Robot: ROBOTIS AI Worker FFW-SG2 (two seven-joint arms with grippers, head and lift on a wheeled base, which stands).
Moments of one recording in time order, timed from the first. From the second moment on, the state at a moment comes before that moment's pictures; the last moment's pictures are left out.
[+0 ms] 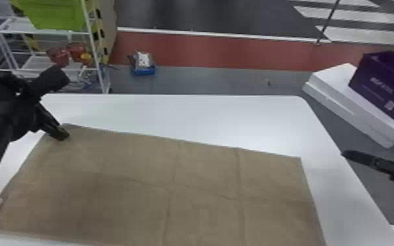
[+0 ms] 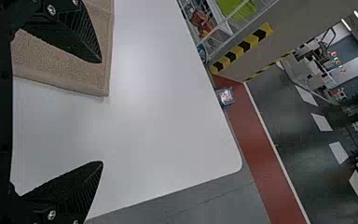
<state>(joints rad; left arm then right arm) -0.73 0.20 0.01 -0.83 -0.98 0.50 -1.07 -0.11 -0.33 -0.67 -1.70 0.04 1.16 1.07</state>
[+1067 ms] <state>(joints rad) -0.72 0.21 0.02 -0.84 -0.96 0.49 -1.07 -0.16 -0.33 -0.58 -1.65 0.06 1.14 1.04</state>
